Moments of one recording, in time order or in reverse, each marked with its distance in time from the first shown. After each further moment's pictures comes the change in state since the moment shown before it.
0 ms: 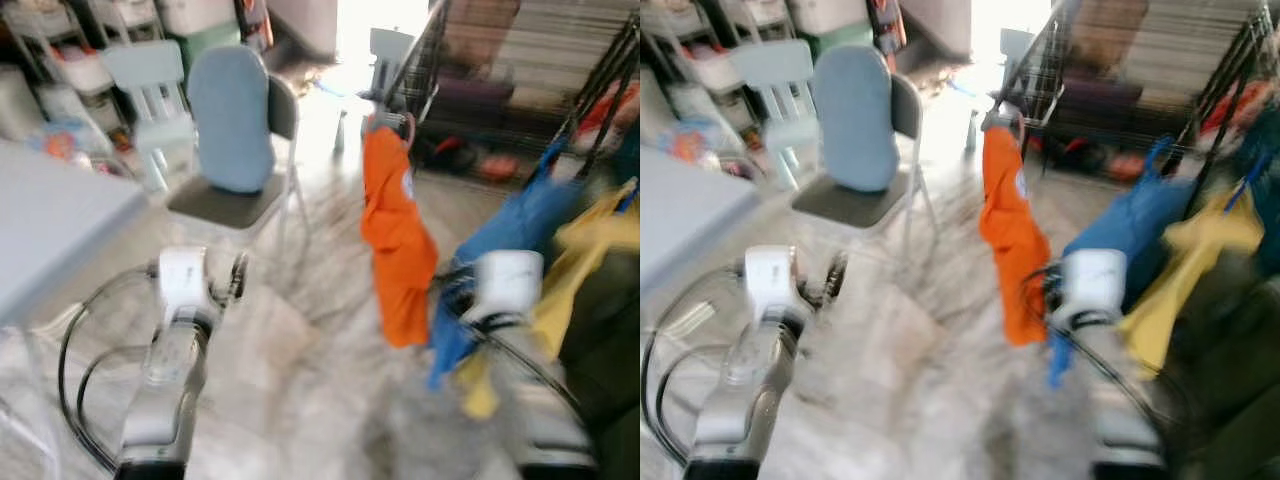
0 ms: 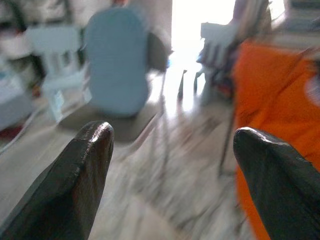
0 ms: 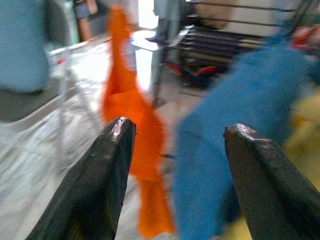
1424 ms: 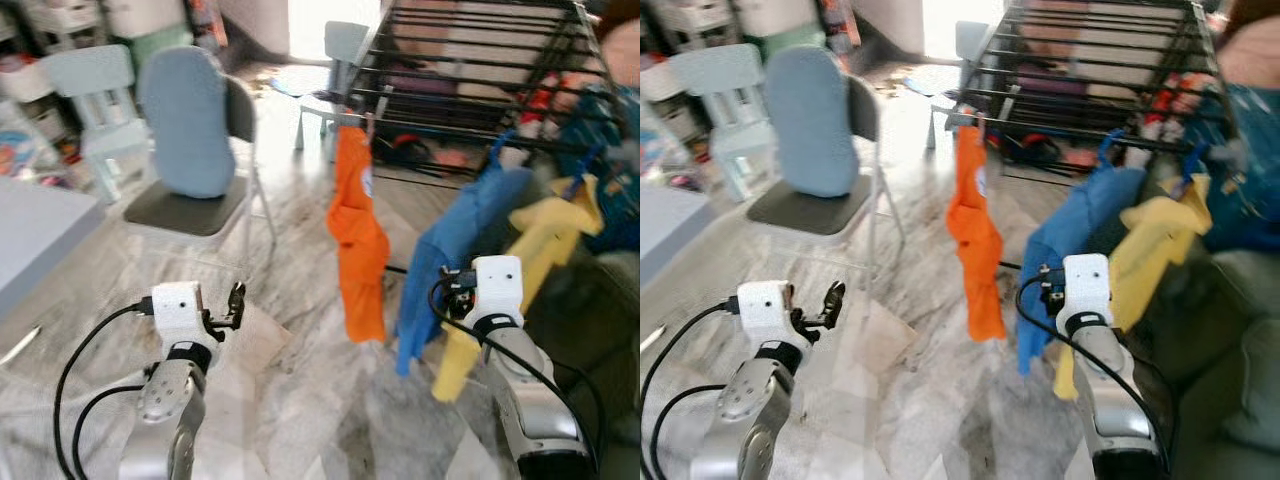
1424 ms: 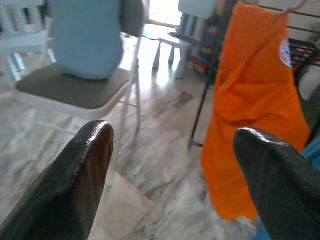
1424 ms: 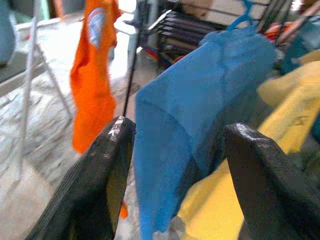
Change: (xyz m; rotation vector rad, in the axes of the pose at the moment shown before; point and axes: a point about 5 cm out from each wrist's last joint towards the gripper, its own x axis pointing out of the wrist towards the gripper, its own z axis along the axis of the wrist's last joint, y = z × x) left arm -0.029 0.012 -0.035 -0.055 0.097 0.051; right arm 0.015 0.012 -0.013 -0.061 0.024 0.082
